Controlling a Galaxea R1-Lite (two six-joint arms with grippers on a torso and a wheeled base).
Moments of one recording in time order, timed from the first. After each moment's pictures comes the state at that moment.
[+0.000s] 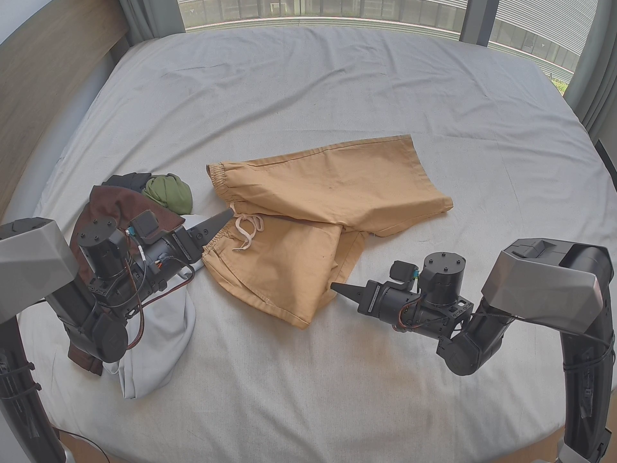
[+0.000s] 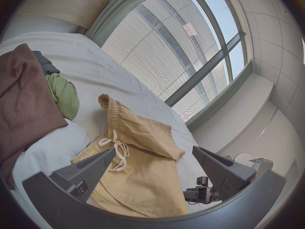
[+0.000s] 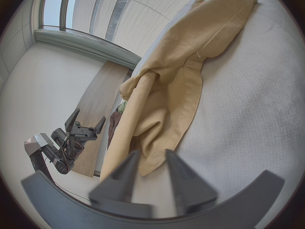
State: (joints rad) left arm -0.19 2.10 -0.65 -1.54 -0.41 -0.60; right arm 0.51 2.39 -0.89 -1.33 0.39 0.71
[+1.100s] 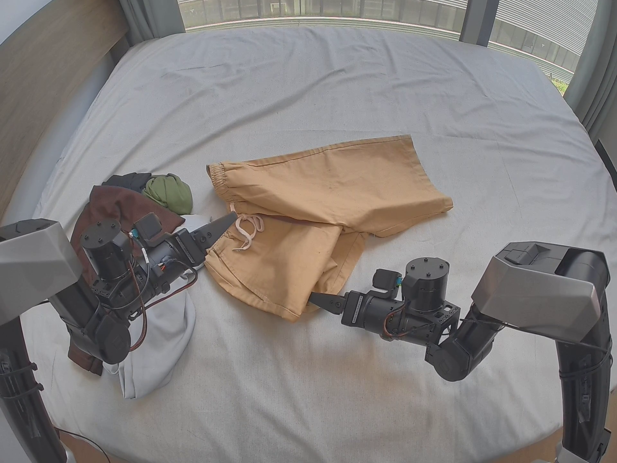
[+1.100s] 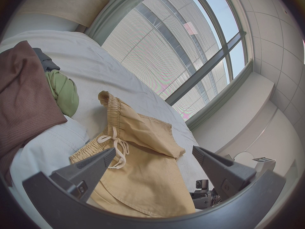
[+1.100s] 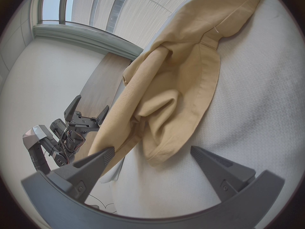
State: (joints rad) left arm -0.20 2.12 -0.65 -1.54 -0.41 -0.60; right arm 0.57 2.40 -0.92 -1.25 0.39 0.69
